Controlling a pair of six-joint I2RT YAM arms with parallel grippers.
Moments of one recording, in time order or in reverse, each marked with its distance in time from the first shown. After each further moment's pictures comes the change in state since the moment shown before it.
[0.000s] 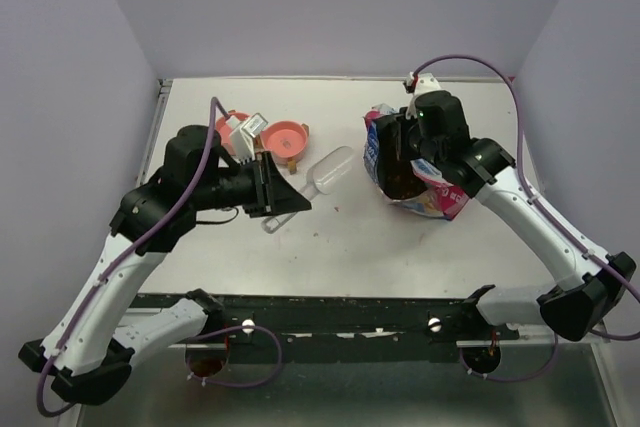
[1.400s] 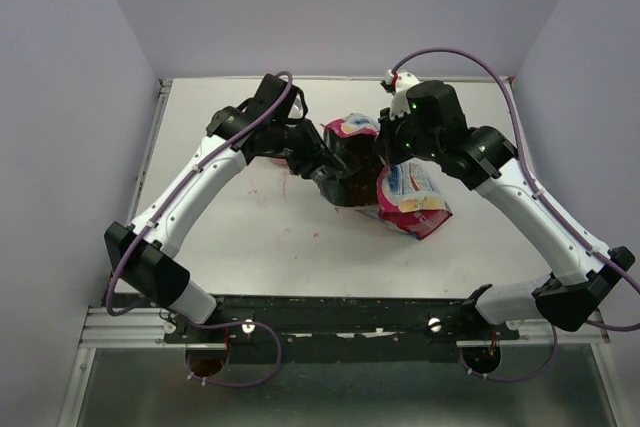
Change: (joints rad) left arm 0.042 0.621 0.315 -0.143 0.026 -0.322; right arm 0.082 0.058 0.229 -0.207 -0.192 -0.039
